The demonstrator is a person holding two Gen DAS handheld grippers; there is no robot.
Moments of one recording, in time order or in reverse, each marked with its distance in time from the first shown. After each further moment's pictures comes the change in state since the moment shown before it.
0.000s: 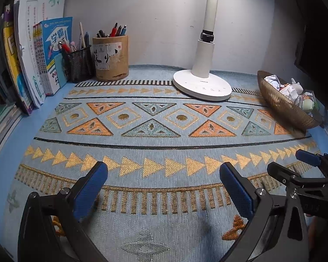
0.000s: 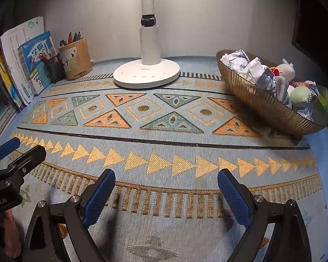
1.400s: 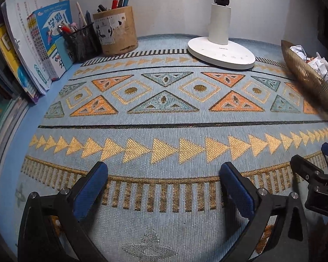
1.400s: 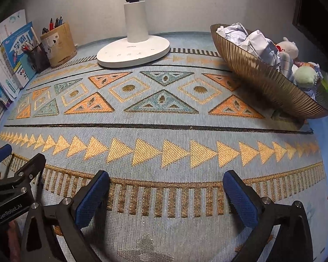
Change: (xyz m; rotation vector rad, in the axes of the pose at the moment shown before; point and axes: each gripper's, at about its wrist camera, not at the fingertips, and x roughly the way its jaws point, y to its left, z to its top) left arm 0.037 -0.005 -0.002 0.017 0.201 0.131; right arm 0.024 -0.006 -0.001 0.041 0.143 -0.035
